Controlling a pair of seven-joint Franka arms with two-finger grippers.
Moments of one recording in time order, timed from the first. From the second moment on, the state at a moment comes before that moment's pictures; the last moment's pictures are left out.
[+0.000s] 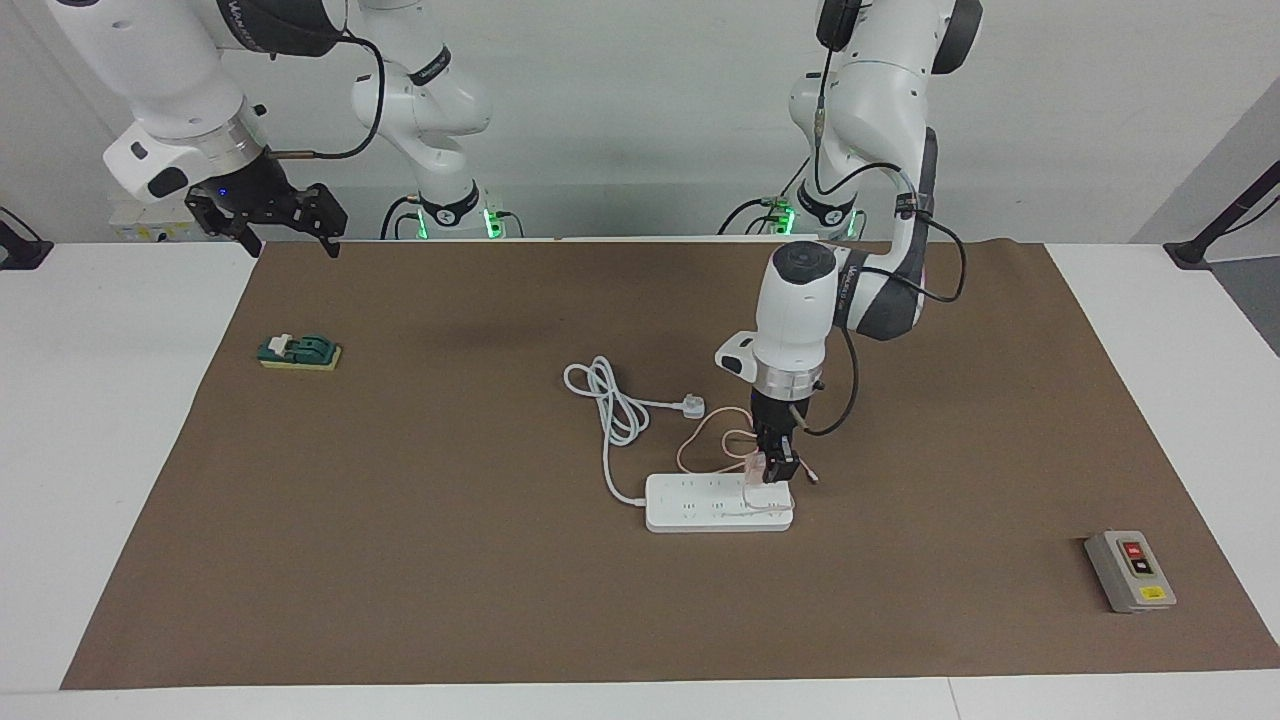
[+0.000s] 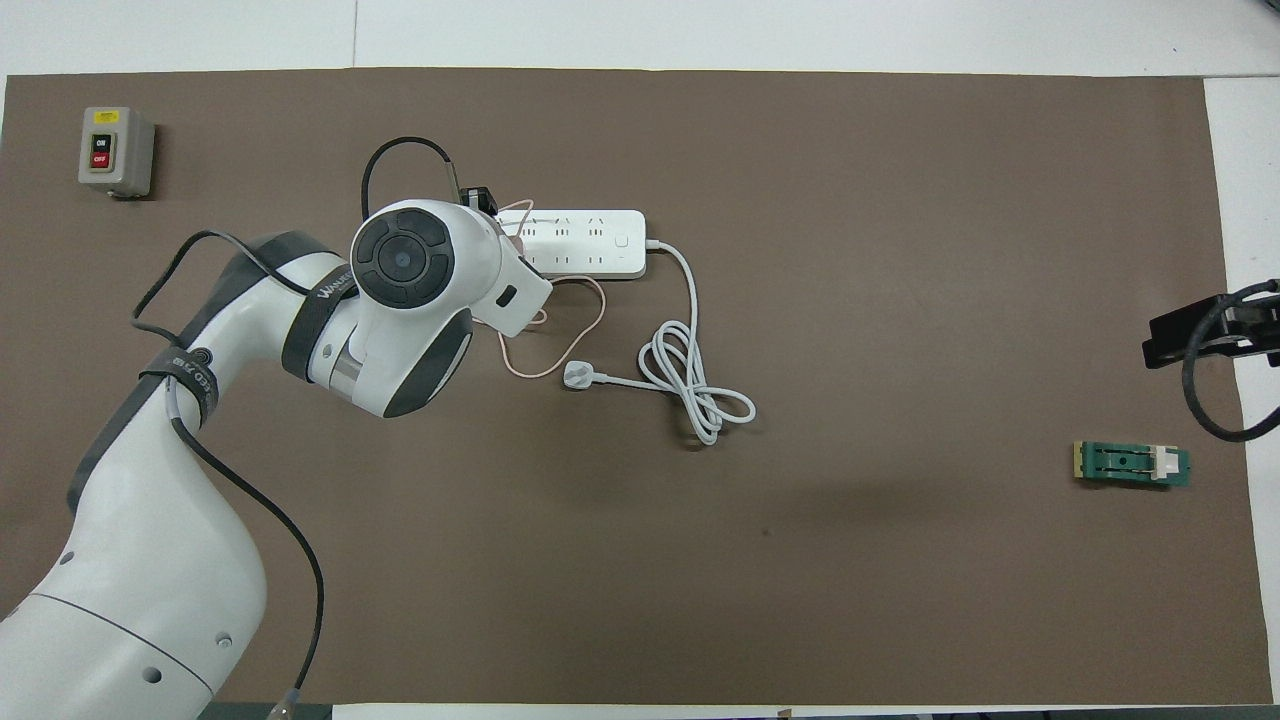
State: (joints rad) left arm -0.38 0.41 -0.08 -1.80 0.24 2.47 0.93; right arm -0.06 -0.03 0.01 -1.59 -0.05 1.43 -0.03
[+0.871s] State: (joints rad) left arm -0.37 0.41 -0.07 -1.81 0.24 2.47 0.92; right arm -0.06 -0.03 0.04 -1.58 -0.06 1.48 -0.02
